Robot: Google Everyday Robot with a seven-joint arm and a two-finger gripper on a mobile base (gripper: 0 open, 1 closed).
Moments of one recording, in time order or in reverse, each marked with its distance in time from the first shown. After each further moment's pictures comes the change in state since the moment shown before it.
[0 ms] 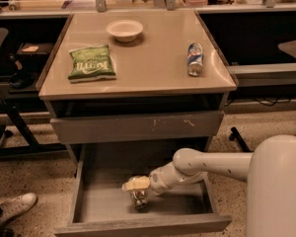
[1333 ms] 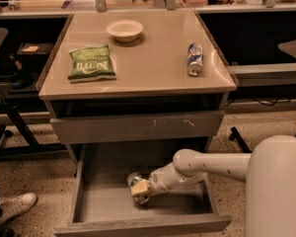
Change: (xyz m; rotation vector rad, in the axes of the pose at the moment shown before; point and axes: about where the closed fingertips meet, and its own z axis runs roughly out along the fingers) arm 0.000 -0.003 0.003 0.000 0.000 0.000
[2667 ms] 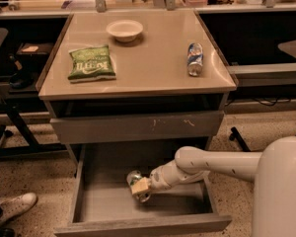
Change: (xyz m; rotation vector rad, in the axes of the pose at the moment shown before) arm 0.001 0.014 -0.020 -0.005 -0.006 -0.037
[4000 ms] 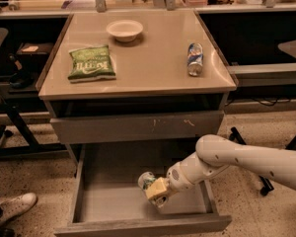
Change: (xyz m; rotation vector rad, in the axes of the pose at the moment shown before) arm 0.053 0.050 -0.107 0.014 0.103 -0.022
